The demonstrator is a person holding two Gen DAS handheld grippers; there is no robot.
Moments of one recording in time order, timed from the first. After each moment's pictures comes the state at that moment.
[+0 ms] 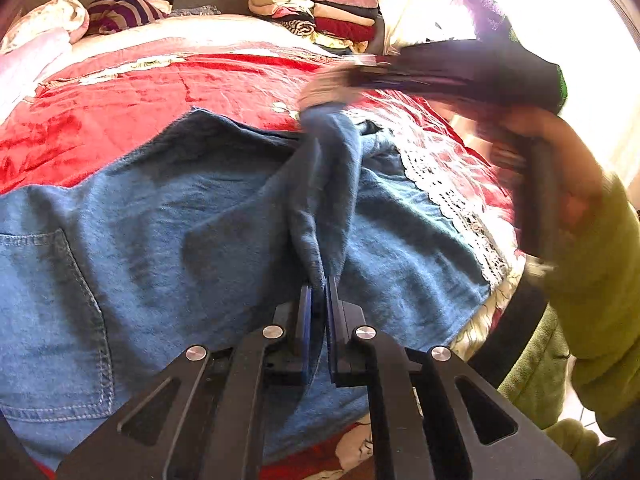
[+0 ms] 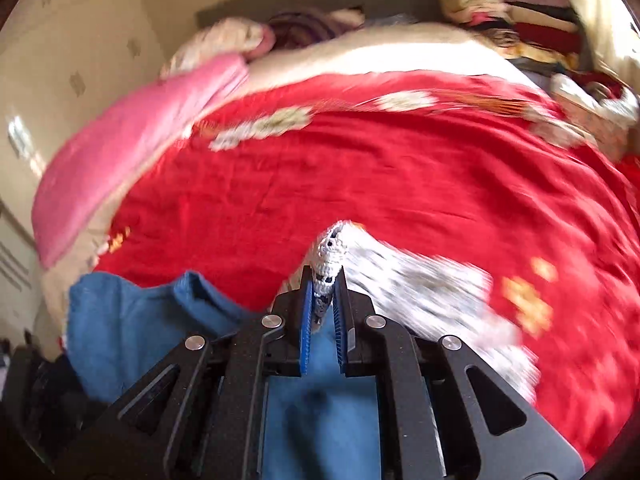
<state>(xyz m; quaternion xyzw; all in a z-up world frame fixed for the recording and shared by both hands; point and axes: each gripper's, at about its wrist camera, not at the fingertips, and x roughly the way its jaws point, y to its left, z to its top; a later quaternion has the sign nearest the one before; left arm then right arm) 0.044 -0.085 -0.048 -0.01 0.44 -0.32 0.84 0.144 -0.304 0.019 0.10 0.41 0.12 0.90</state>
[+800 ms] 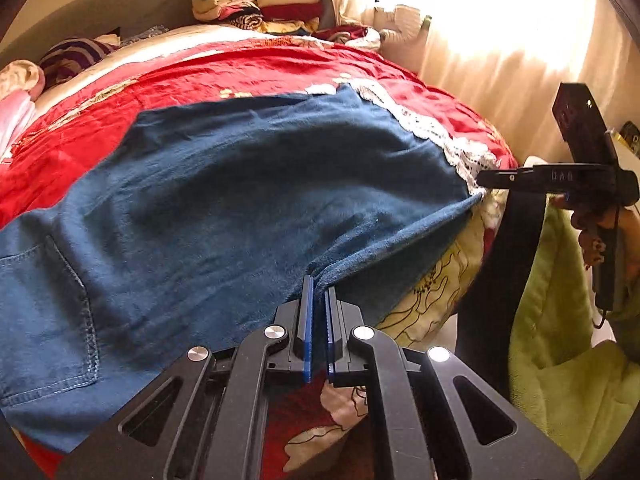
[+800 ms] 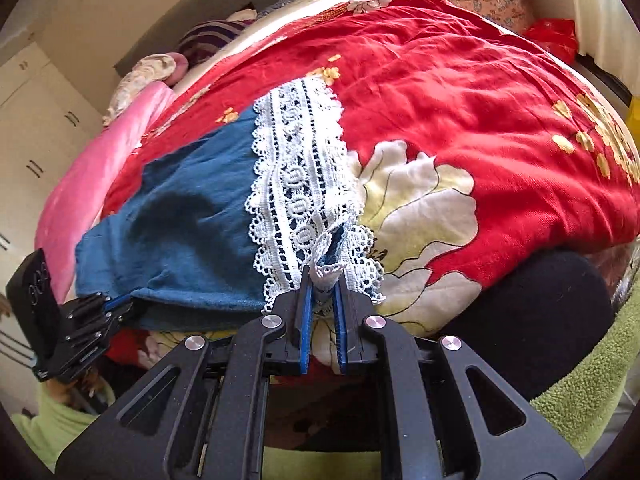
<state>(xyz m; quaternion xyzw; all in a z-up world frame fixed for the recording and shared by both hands) 0.009 -0.100 -0.057 0.11 0.42 -0.37 0.82 -0.047 -0.388 -0.053 0.24 0.45 0.01 0.86</state>
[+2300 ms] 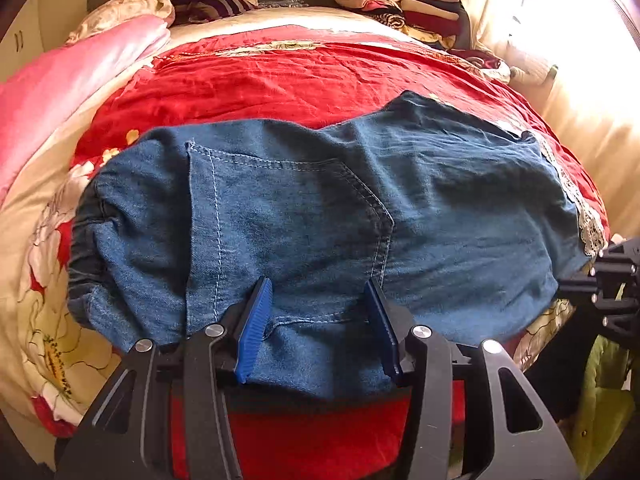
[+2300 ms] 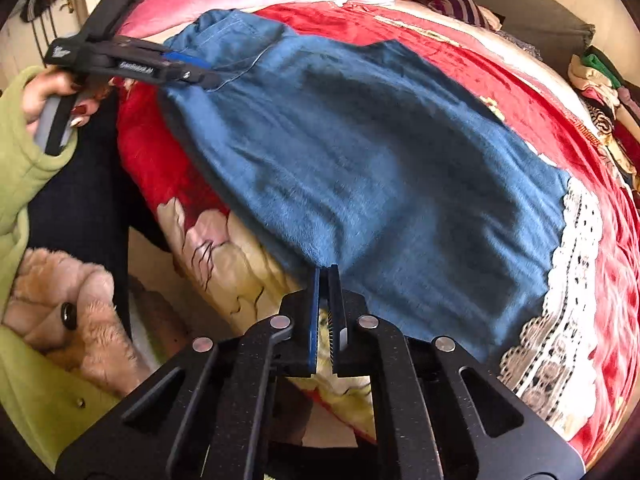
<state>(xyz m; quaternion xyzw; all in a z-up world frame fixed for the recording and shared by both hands) 0.054 0.043 -0.050 0.04 0.46 -0.16 0.87 -0.033 -0.233 -0.060 -0.17 0.45 0.27 0.83</state>
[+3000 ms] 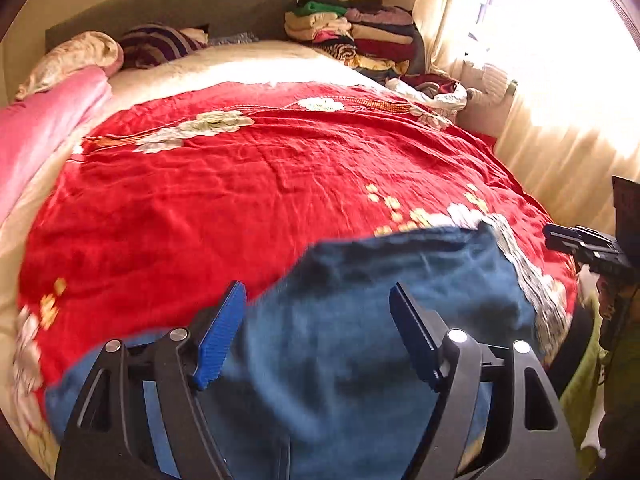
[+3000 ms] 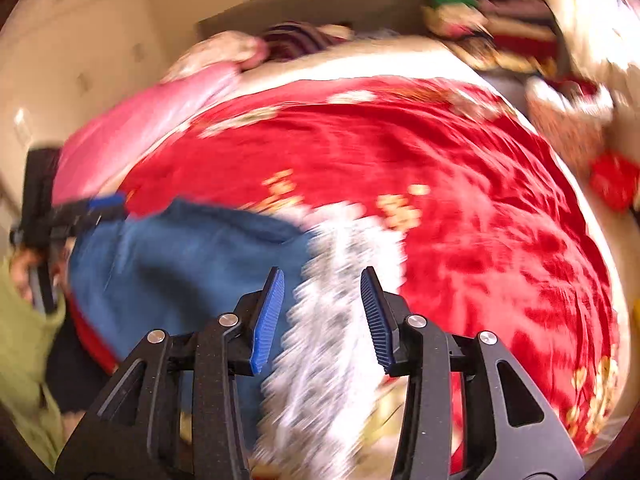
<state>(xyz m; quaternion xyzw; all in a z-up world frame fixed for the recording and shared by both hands) 0.144 -0.048 0.013 0.04 0.41 -0.25 0.88 0.051 -0.404 0.004 0.10 0.40 0.11 0.91</state>
